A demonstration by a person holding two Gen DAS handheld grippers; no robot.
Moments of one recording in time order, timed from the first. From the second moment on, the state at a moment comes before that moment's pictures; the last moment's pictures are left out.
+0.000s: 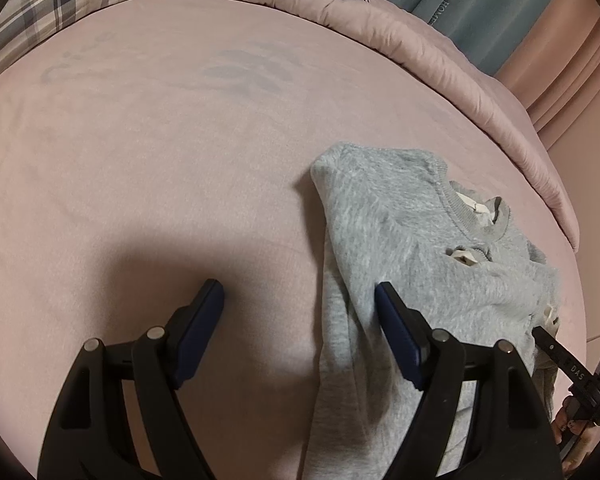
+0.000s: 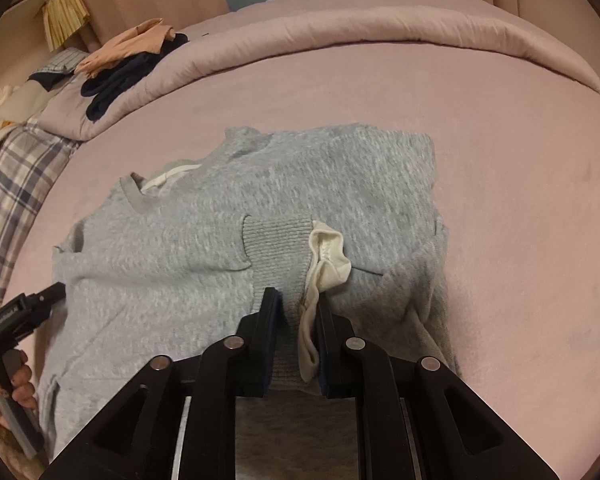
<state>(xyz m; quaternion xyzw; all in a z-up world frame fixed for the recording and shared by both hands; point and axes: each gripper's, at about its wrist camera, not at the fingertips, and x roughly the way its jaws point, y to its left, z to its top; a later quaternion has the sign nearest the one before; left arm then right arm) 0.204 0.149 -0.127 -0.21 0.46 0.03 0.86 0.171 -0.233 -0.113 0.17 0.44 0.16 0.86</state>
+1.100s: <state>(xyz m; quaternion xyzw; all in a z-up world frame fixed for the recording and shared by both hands) 0.171 0.138 -0.106 -0.23 0.44 -0.01 0.87 0.169 -0.238 -0.118 0.19 0.44 0.16 0.86</state>
